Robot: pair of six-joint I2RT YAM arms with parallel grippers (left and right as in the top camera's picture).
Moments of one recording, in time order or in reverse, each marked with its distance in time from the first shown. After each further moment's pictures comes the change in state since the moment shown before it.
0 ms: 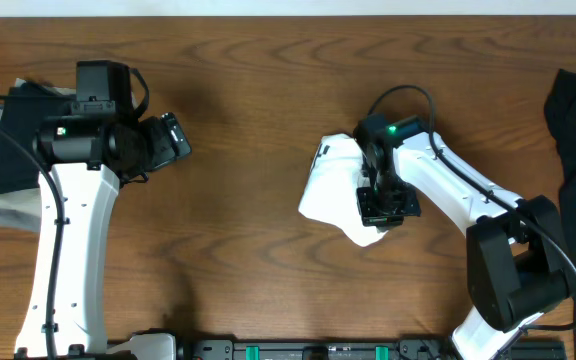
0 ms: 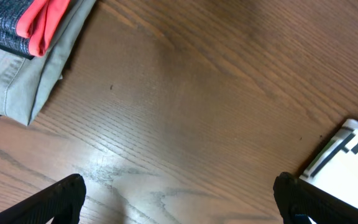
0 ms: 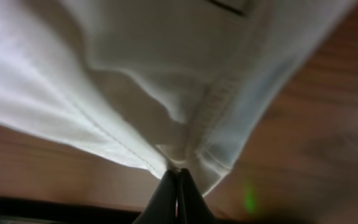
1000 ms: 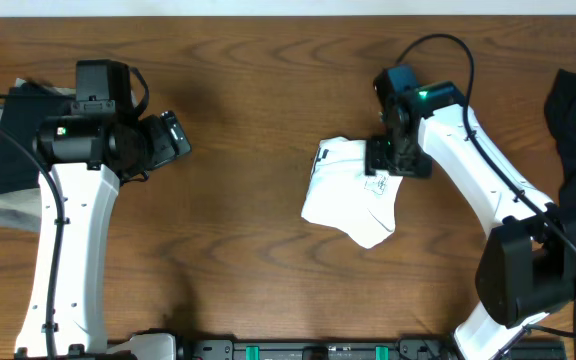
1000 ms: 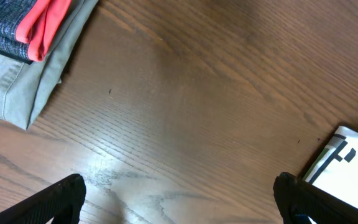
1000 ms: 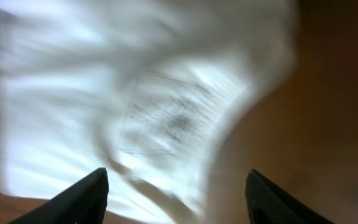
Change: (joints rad) left arm 0.000 0.000 0.000 0.013 0.000 0.000; right arm -0.098 -0.003 0.225 0.111 0.054 0.042
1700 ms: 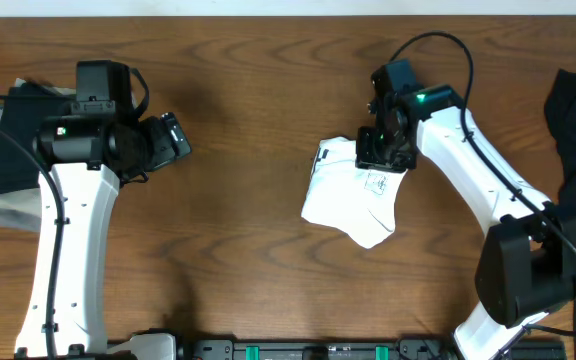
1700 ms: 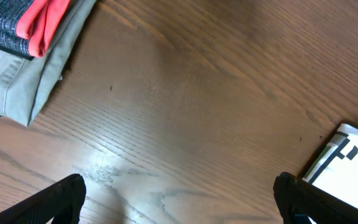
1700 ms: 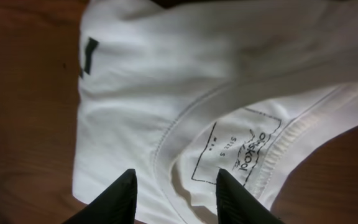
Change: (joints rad) left arm 0.000 0.000 0.000 -0.011 0.000 0.000; right arm 0.003 0.002 -0.041 0.116 -0.135 0.062
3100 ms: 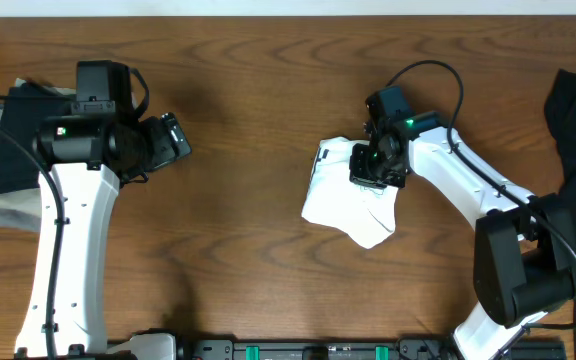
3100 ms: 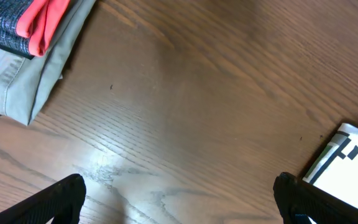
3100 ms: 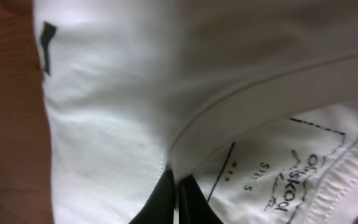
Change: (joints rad) left arm 0.000 0.000 0.000 -0.003 0.000 0.000; right arm 0.014 0.003 -0.186 0.206 -0.044 0.084
